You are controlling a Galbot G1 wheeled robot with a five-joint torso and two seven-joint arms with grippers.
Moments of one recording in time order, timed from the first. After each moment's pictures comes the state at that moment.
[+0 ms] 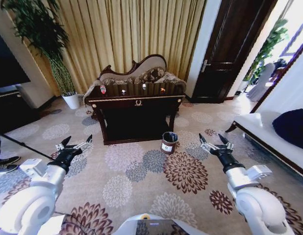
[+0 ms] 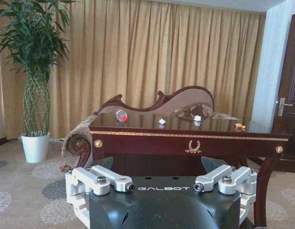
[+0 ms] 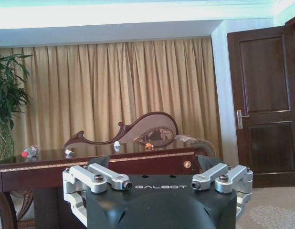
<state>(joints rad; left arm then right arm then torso) 1.70 -1.01 -0.95 -2.50 -0.84 0.43 -0.26 -1.69 1.21 0.89 2.38 0.60 -0.19 -0.01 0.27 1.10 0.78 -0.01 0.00</state>
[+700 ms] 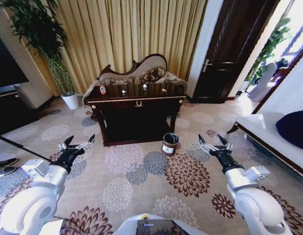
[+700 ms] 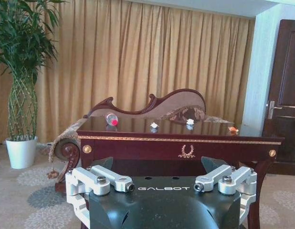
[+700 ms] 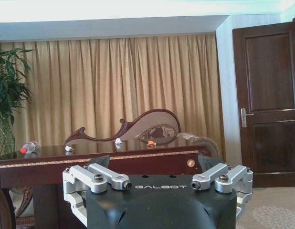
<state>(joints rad) 1.70 -1.01 -0.94 -2.50 -0.82 0.40 -0.22 -1.70 1.22 0.89 2.38 0.58 -0.19 -0.04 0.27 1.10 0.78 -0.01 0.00</state>
